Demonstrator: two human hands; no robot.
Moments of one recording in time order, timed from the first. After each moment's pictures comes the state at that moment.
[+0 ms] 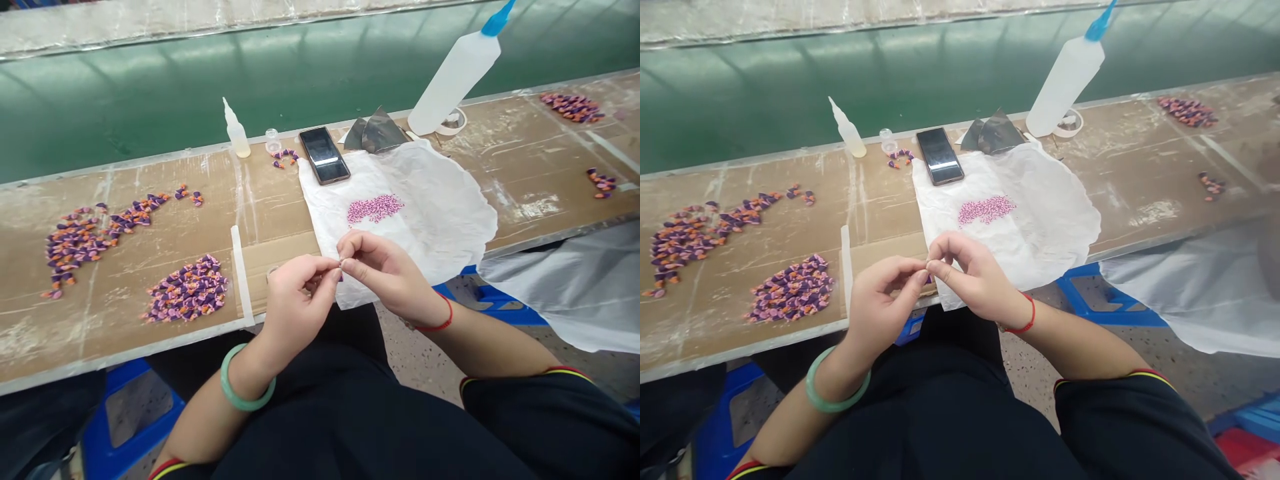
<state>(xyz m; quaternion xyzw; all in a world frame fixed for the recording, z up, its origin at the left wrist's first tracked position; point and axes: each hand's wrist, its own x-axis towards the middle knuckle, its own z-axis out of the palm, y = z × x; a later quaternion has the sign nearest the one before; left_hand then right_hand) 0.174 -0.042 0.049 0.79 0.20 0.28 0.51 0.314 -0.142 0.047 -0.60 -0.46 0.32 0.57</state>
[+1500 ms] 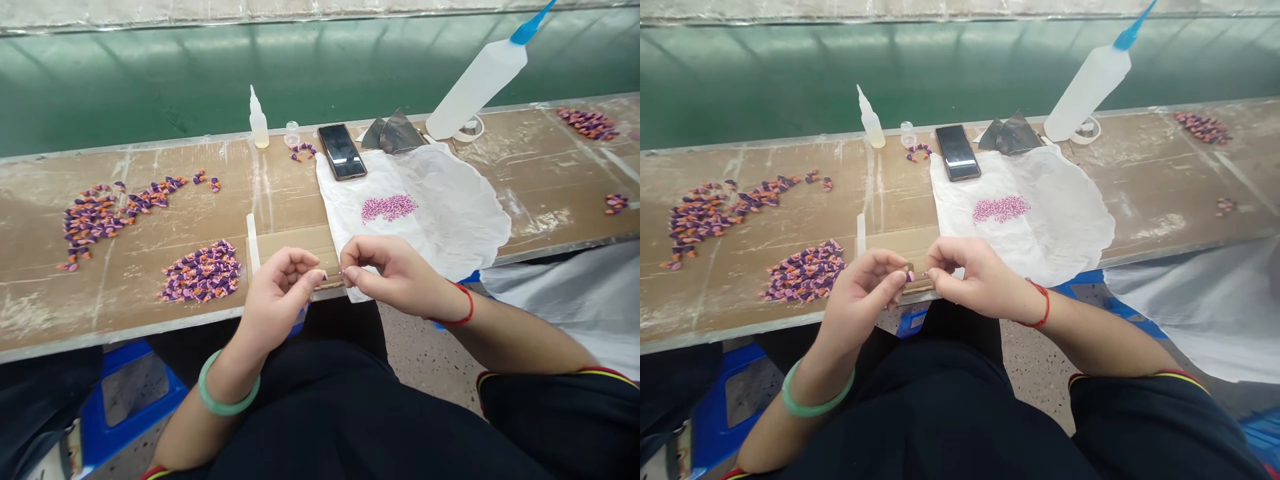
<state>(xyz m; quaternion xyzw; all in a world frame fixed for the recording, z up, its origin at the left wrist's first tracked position) 0.135 -0.027 0.056 0.61 0.28 0.22 0.71 0.303 -0.128 0.076 -0.62 -0.56 0.34 0.43</state>
